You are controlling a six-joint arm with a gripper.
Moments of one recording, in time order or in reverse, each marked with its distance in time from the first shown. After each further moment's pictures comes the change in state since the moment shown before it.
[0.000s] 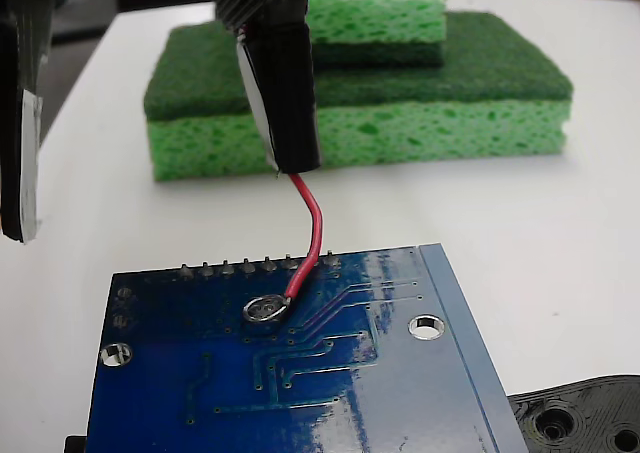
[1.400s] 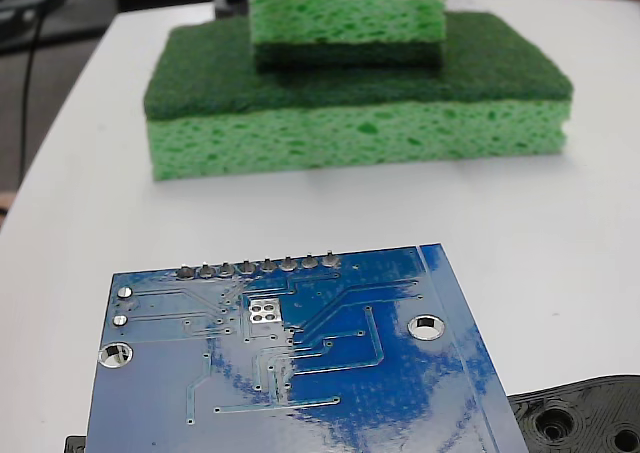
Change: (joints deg) arm -14.0 73.3 66.6 -25.5 10.6 25.5
